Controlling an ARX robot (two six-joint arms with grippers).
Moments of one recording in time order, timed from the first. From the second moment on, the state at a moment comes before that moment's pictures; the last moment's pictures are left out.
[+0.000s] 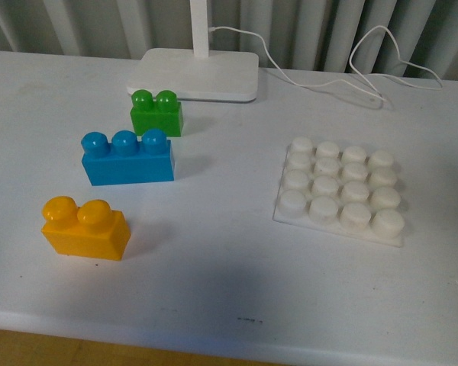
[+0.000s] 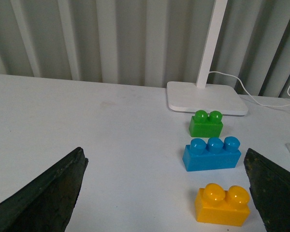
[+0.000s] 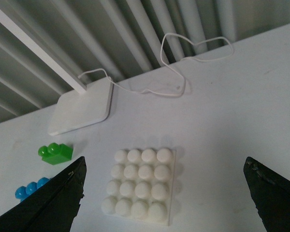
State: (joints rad) left arm 0.00 0.00 0.01 0.00 0.00 0.00; right arm -0.05 0.83 0.54 -0.05 -0.22 0.39
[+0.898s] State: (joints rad) left arm 0.00 0.00 0.01 0.00 0.00 0.00; right arm 0.00 0.42 0.06 0.36 0.00 0.00
